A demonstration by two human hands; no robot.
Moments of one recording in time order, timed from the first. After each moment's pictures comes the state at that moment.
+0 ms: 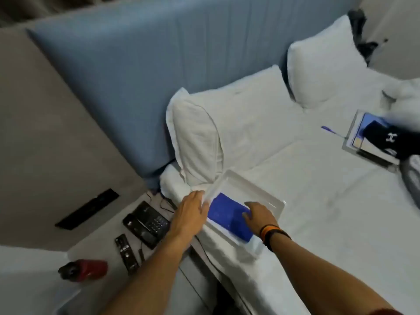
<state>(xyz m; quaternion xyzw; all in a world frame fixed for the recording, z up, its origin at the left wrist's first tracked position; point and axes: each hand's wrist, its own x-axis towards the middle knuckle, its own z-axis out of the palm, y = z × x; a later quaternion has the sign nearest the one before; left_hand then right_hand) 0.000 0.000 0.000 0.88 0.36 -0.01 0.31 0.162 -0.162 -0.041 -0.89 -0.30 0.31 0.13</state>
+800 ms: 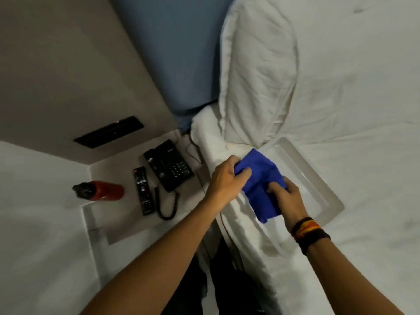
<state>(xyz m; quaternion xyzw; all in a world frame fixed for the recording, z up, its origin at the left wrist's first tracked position) 0.038 0.020 -0.101 0.66 0.51 0.07 0.55 0.166 -0.103 -0.102 -0.76 -0.10 0.46 0.46</state>
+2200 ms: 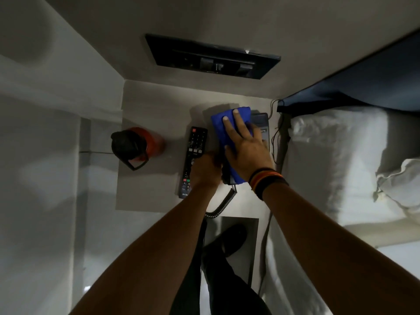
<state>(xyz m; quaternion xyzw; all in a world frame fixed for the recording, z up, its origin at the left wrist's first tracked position) -0.207 0.163 -0.353 0.39 0.74 0.04 0.55 -0.083 0.202 -0.317 -0.63 -0.73 0.25 -0.09</state>
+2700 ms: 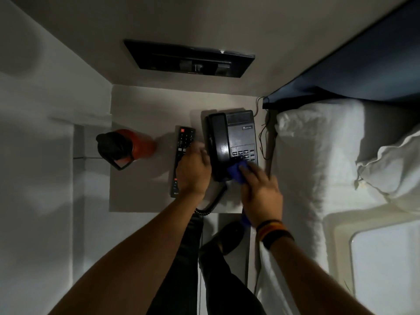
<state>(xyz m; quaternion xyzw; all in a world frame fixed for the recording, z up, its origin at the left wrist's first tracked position) -0.208 0.153 -0.332 0.54 0.75 0.12 0.36 -0.044 0.087 -0.284 -0.74 -0.64 0.22 0.02</state>
